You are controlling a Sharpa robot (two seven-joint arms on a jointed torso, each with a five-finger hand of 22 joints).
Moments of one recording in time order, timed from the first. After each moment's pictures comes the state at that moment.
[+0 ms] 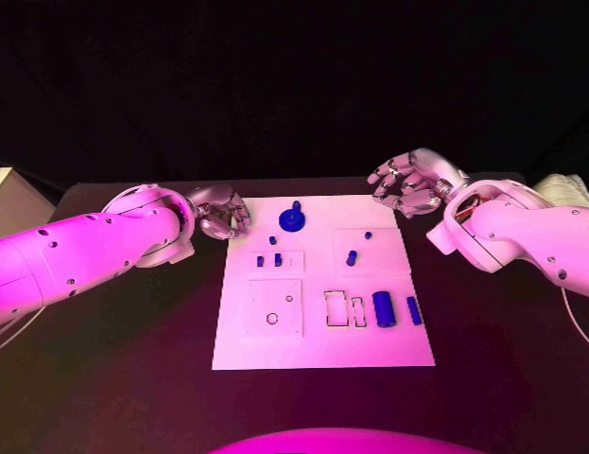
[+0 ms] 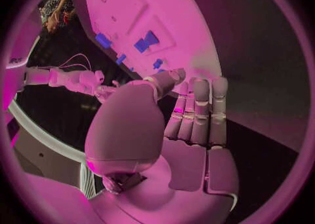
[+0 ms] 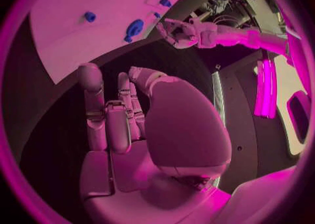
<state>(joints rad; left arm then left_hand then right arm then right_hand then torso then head) 1.24 -0.76 -0.05 1.25 -1.19 -0.11 0.01 1.38 -0.20 0.63 -0.05 0.19 0.89 0.18 0.24 0.33 0.96 0.12 0.46 0.19 1.06 0.05 1.19 0.59 0.17 0.89 0.15 1.10 0.87 1.33 -0.85 -0.15 1.44 -0.96 -0.47 0.07 1.44 -0.24 0.54 0.12 0.22 0.89 0.16 0.29 0.36 1.02 0.09 0.37 0.31 1.46 0.01 1.40 1.31 0.15 1.34 0.09 0.68 1.05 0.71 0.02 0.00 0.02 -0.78</state>
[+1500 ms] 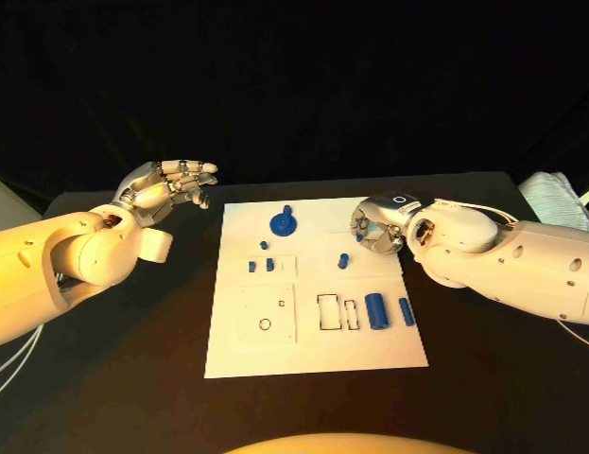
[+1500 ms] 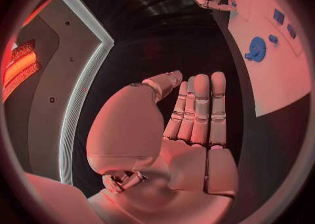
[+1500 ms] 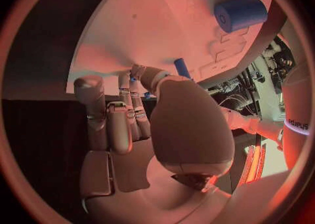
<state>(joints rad) 1.22 -0.94 -0.05 1.41 -0.05 -0.12 0.42 1.34 -0.16 0.57 -0.01 0.19 0.87 0.19 0.29 0.33 0.92 0.12 0.58 0.24 1.02 0.05 1.12 0.53 0.18 0.86 0.15 0.99 0.78 1.27 -0.76 -0.16 1.40 -1.68 -0.25 -0.16 1.38 -0.26 0.59 0.06 0.15 1.01 0.13 0.27 0.35 1.10 0.08 0.24 0.15 1.47 0.00 1.43 1.31 0.14 1.37 0.08 0.83 1.18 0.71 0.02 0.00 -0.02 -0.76</state>
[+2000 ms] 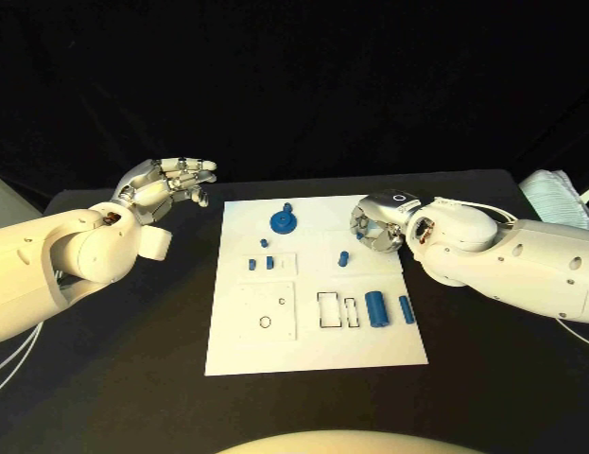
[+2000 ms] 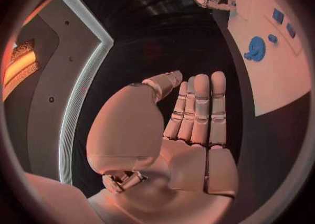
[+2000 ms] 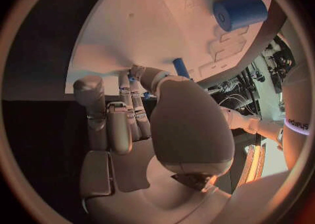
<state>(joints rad) 1.22 -0.94 -0.05 1.41 -0.04 -0.12 0.42 1.34 -0.16 0.57 -0.01 0.19 0.86 0.19 0.29 0.33 0.91 0.12 0.58 0.24 1.02 0.05 1.12 0.53 0.18 0.87 0.15 0.98 0.78 1.27 -0.75 -0.16 1.40 -1.68 -0.26 -0.16 1.38 -0.25 0.61 0.04 0.15 1.02 0.13 0.27 0.35 1.13 0.07 0.24 0.14 1.47 0.00 1.44 1.31 0.14 1.37 0.08 0.84 1.19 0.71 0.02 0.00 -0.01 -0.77</state>
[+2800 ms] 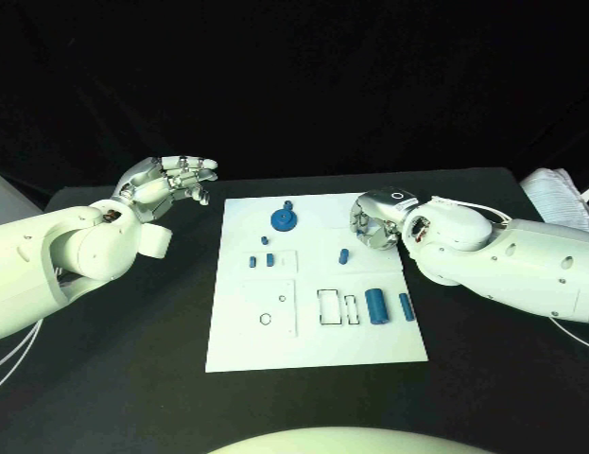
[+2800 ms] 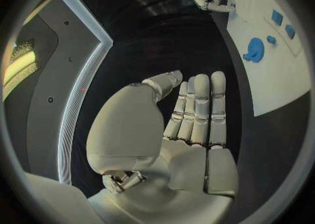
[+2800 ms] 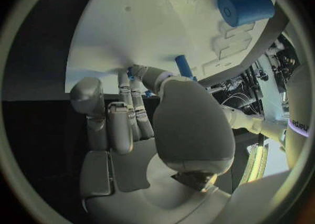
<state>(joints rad) 1.22 -0.95 -0.05 1.41 -0.05 -0.11 0.41 1.34 -0.16 0.57 -0.02 0.19 0.86 0.19 0.29 0.33 0.91 0.12 0.58 0.24 1.02 0.05 1.12 0.53 0.18 0.87 0.15 0.98 0.78 1.25 -0.73 -0.16 1.39 -1.68 -0.29 -0.21 1.34 -0.20 0.66 0.01 0.20 1.07 0.12 0.29 0.39 1.21 0.06 0.17 0.12 1.47 -0.02 1.44 1.31 0.12 1.38 0.08 0.90 1.24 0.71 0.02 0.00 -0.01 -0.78</state>
